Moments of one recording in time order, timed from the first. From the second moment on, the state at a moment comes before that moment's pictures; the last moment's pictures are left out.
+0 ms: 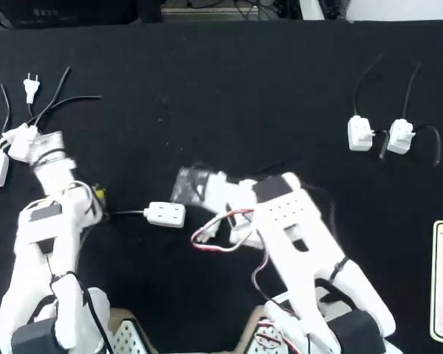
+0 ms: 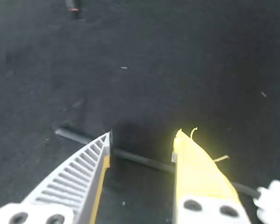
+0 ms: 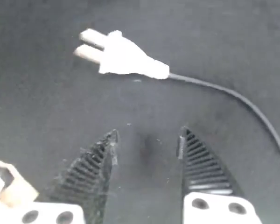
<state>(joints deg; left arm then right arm) -22.8 -31.5 67.4 30.7 0.6 -22.8 -26.5 51.7 66.7 57.8</state>
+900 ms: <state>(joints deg) -26.0 -31.5 67.4 30.6 3.8 -30.0 -26.6 66.1 42.7 67.6</state>
